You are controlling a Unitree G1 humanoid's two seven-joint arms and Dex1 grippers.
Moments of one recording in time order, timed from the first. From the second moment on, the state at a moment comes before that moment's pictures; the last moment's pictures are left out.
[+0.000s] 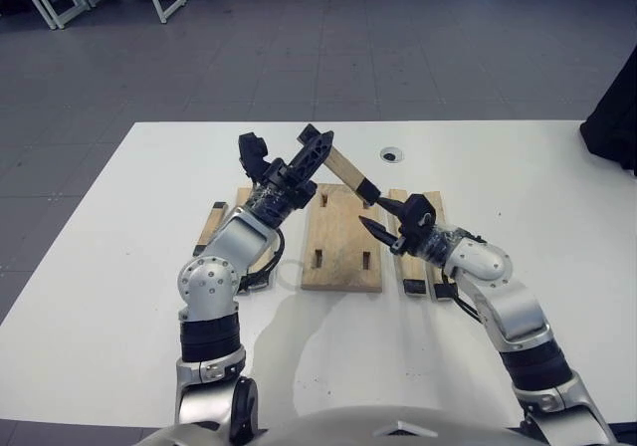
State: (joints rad) left arm -0.29 0.12 0.20 -0.22 -1.03 0.65 -0.26; right arm -0.18 -0.30 0.26 -0.25 0.16 0.34 0.54
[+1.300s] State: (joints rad) left arm -0.13 0.20 0.21 -0.19 -0.27 0.45 0.06; right arm -0.22 -0.12 0.17 -0.25 -0.05 0.36 0.12
